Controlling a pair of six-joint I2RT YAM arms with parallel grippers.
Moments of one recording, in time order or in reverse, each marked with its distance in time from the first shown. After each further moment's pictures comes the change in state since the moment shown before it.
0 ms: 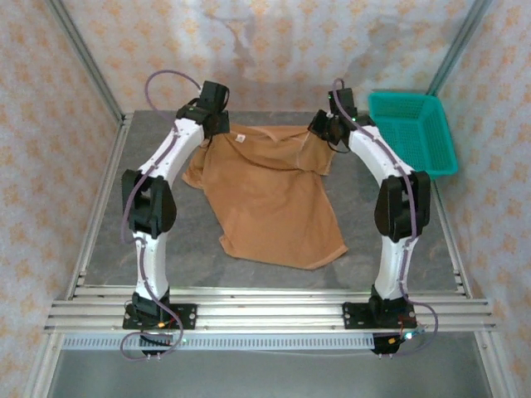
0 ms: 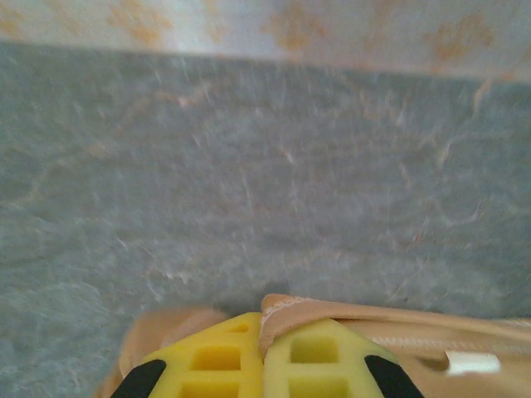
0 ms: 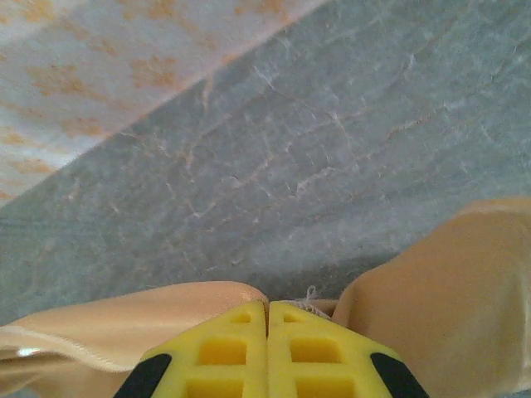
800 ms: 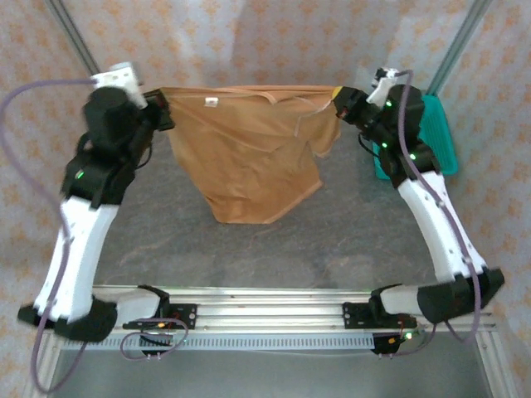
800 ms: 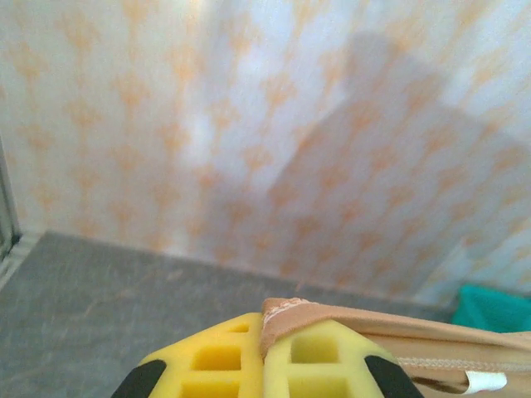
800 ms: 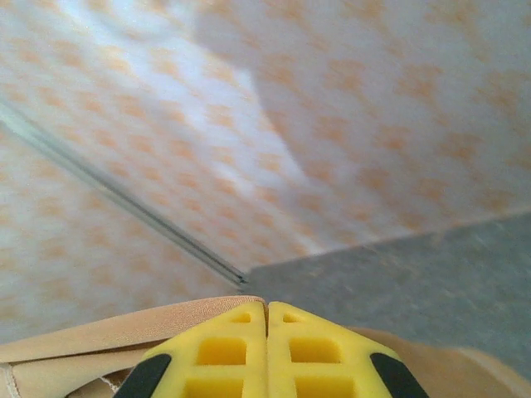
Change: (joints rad) left arm -0.009 -0.946 -0.264 0.066 0.042 -0.045; right arm 0.013 -0.737 -0.291 0.261 -0.115 0.015
